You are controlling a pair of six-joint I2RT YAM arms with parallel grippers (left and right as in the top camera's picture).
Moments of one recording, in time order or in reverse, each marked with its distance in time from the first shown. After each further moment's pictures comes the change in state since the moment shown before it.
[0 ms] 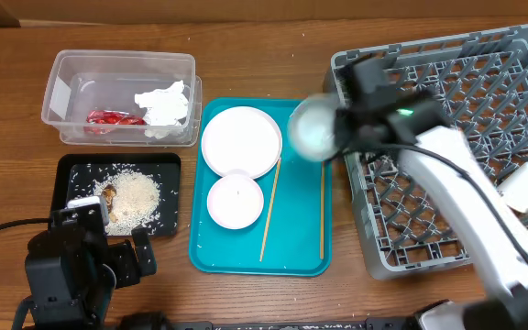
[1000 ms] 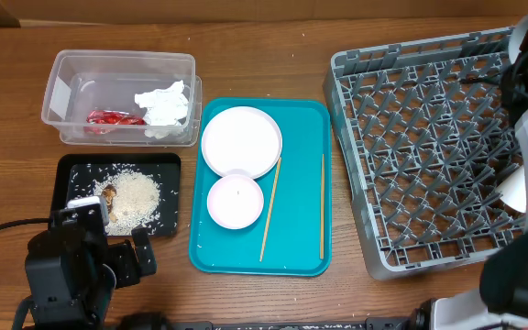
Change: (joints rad) left arm 0.000 0.000 0.000 0.000 0.000 0.000; right arm -0.660 0.167 0.004 0.627 0.515 -0.261
